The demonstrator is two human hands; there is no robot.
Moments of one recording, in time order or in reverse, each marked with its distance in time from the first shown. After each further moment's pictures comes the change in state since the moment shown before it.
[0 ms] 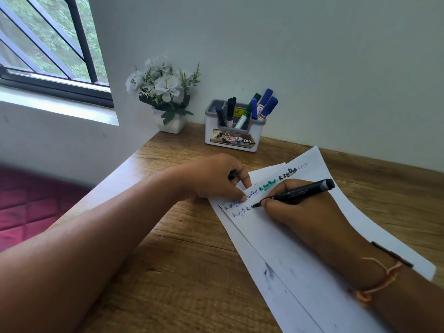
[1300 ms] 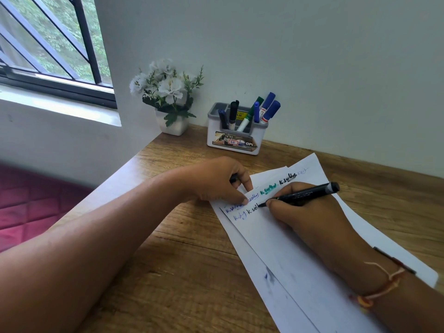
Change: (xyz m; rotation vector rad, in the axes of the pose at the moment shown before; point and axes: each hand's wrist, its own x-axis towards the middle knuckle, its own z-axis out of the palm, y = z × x) left_hand -0.002 0.000 0.000 -0.009 0.007 0.006; right_hand 0.002 -0.001 -0.003 -0.011 0.036 0.054
